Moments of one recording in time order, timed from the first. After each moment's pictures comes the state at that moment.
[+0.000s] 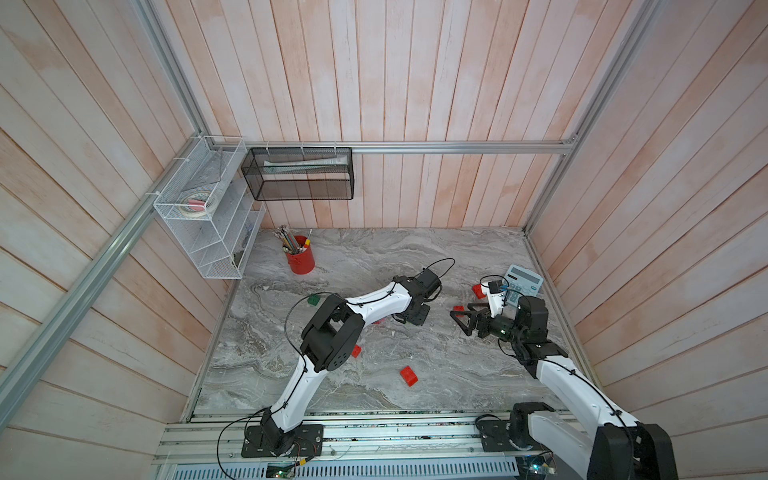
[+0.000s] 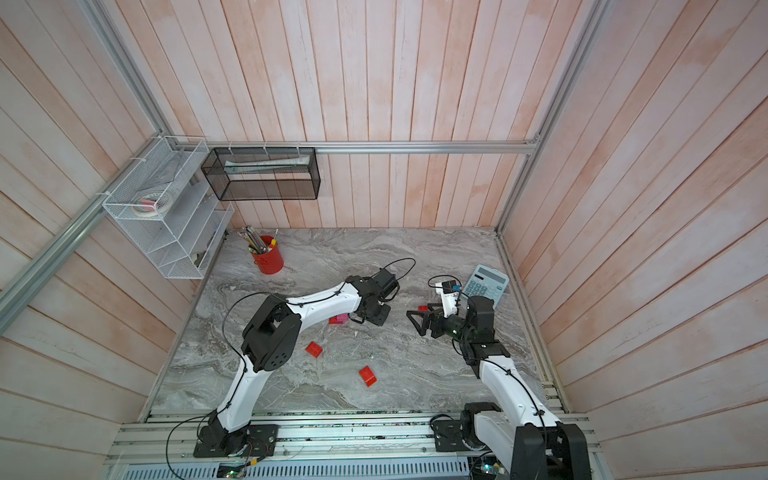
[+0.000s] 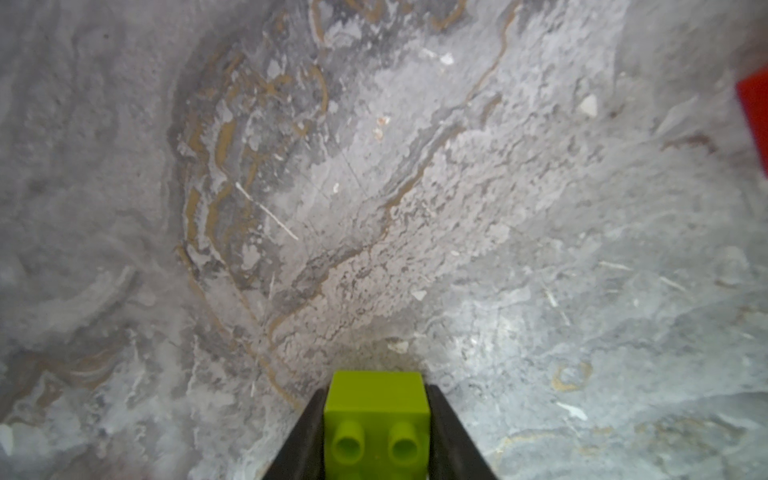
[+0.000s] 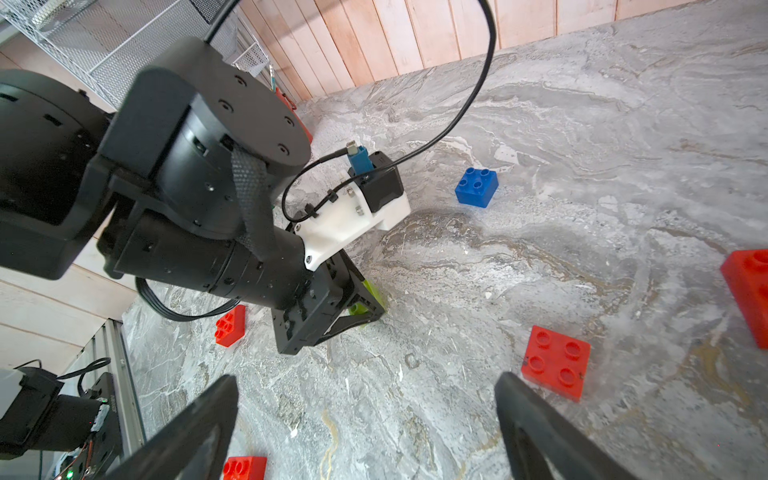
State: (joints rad) left arm -0.84 2.25 1.78 -0.80 -0.09 -0.29; right arm 0.07 1.00 0.41 0.12 -0.74 0.21
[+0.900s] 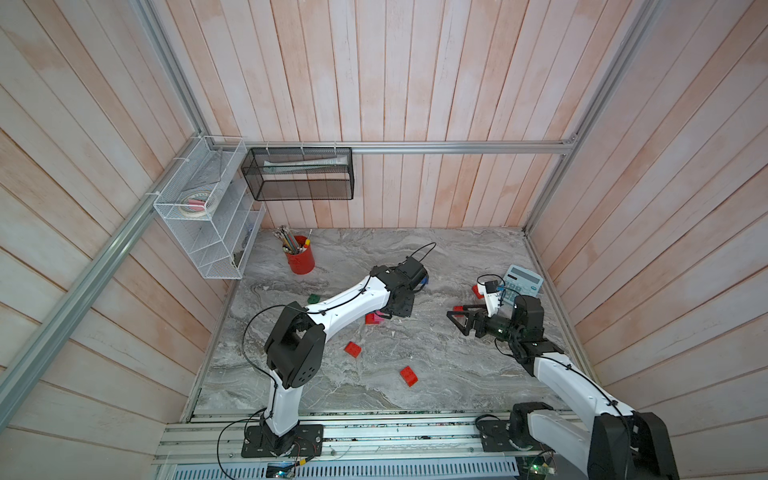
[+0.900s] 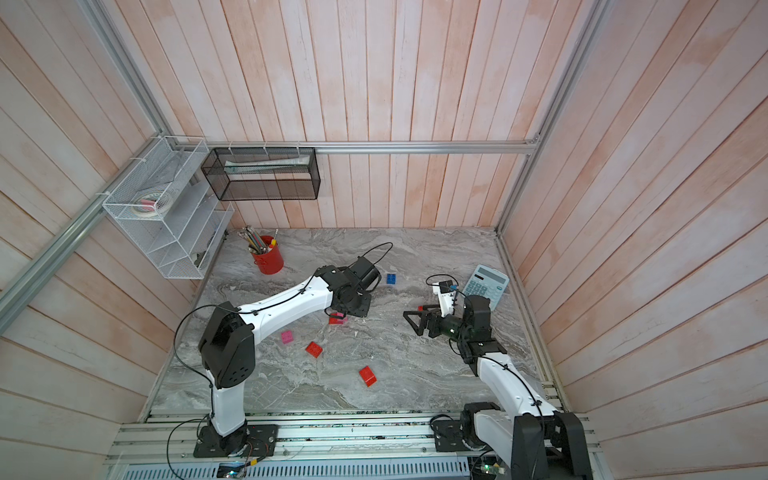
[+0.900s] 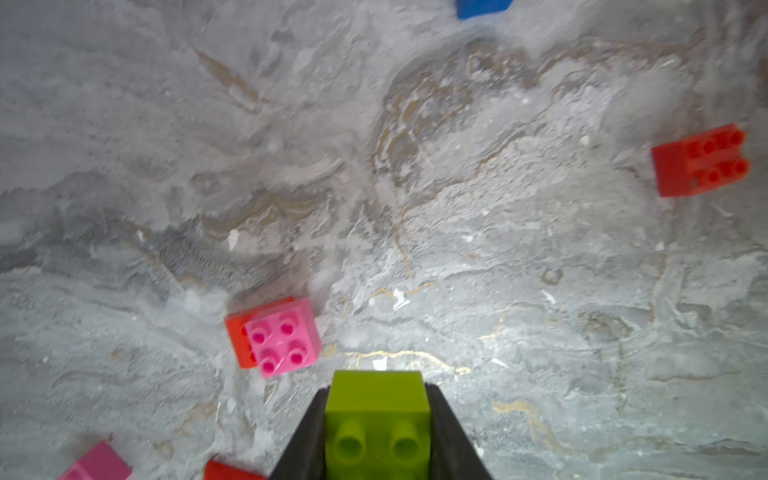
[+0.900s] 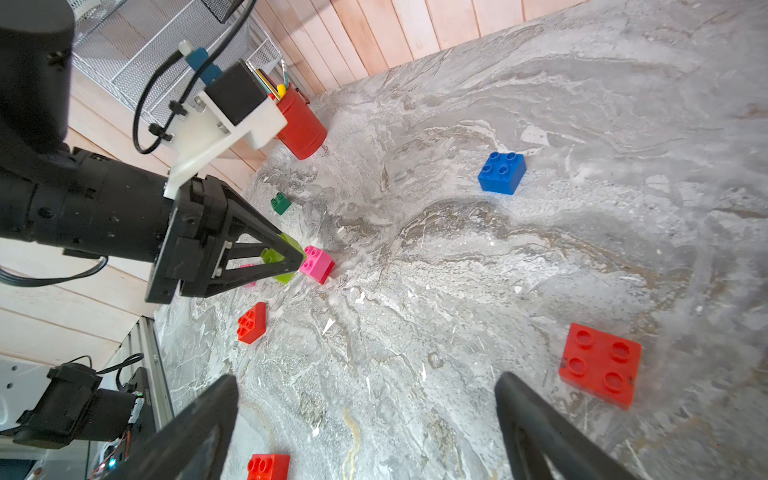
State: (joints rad) left arm -0.80 1.94 1.62 -0.94 -0.16 -0.50; right arm 0.10 1.06 0.40 0.17 -0.78 0.28
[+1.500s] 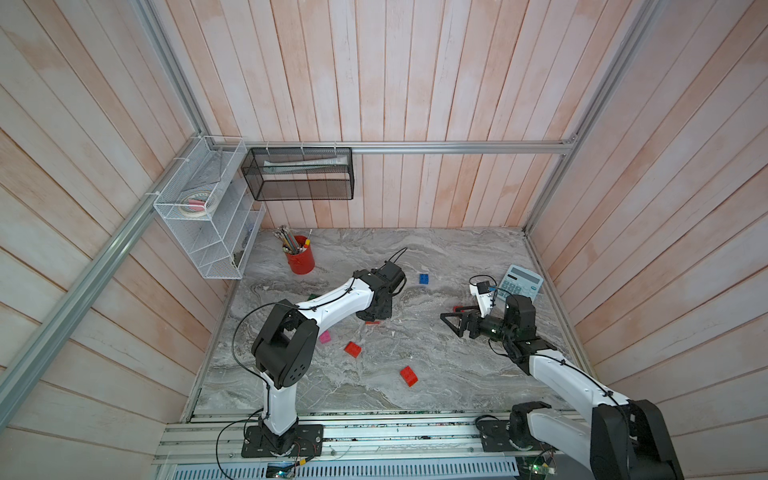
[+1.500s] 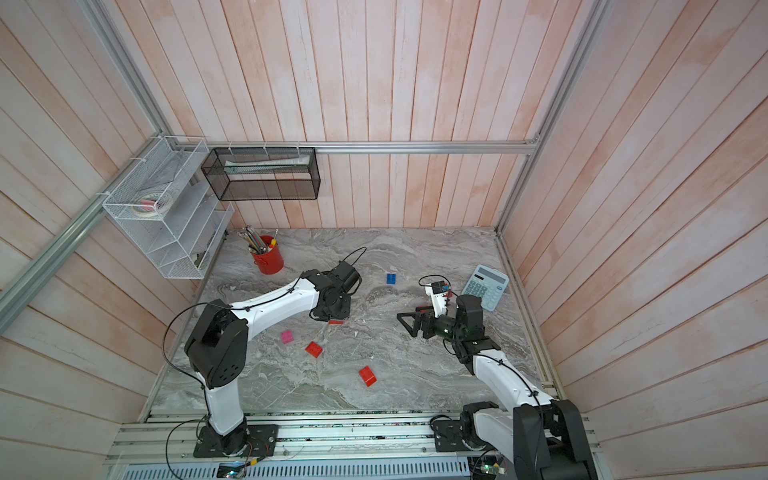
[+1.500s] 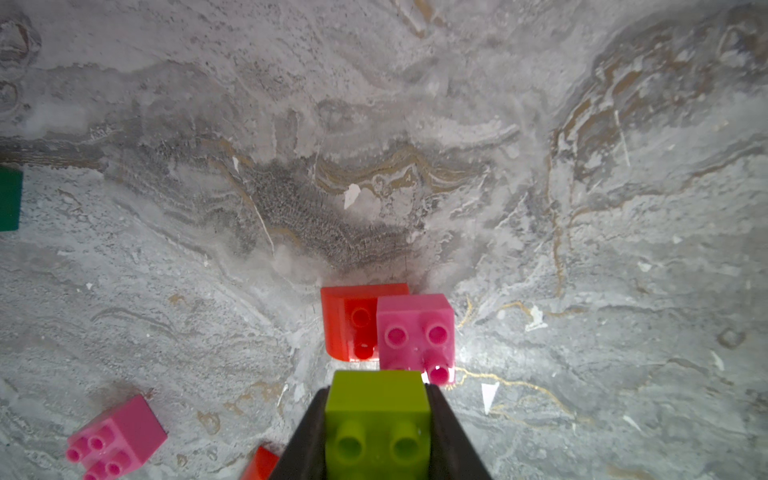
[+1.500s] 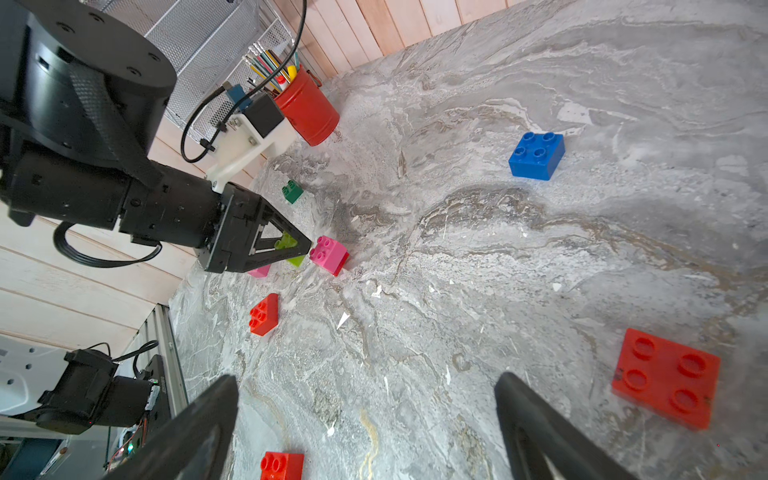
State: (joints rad) left arm -0.70 1.90 1.46 -0.88 -0.19 -0.60; right arm 0.16 1.10 0.40 0.21 -0.76 0.31
